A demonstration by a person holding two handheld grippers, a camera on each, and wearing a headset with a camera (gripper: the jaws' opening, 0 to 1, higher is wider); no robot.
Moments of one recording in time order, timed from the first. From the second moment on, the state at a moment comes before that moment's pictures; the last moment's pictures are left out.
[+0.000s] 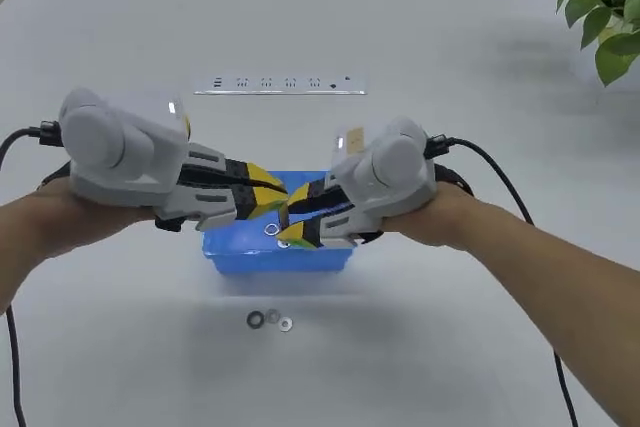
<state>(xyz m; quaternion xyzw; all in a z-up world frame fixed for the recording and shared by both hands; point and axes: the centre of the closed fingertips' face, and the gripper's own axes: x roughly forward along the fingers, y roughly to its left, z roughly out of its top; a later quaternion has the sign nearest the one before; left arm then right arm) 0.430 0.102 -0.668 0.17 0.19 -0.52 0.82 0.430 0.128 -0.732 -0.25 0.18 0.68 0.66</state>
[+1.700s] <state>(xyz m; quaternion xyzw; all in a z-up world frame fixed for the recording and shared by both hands) 0.362 0.091 -0.655 0.17 0.18 -0.54 0.80 0.388 0.044 -0.710 -0.22 0.23 0.60 0.73</state>
